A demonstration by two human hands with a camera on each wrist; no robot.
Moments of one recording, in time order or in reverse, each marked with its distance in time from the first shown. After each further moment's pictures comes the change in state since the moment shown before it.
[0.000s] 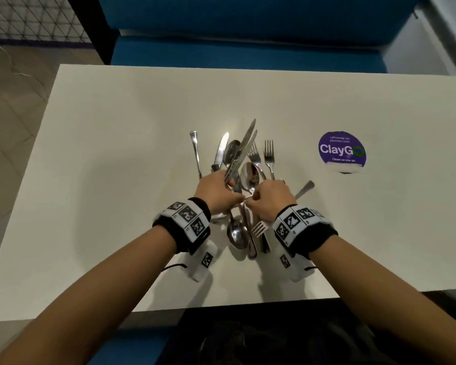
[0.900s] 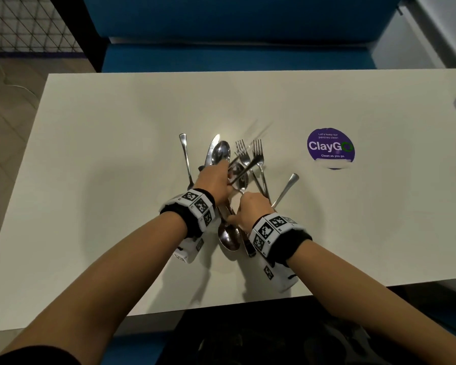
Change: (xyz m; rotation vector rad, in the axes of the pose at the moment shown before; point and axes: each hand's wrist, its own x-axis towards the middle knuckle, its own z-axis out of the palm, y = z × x) left_hand 0.031 0.008 0.014 0.310 0.028 0.190; right_hand -0.016 -0.011 0.018 0.084 -0.085 0.026
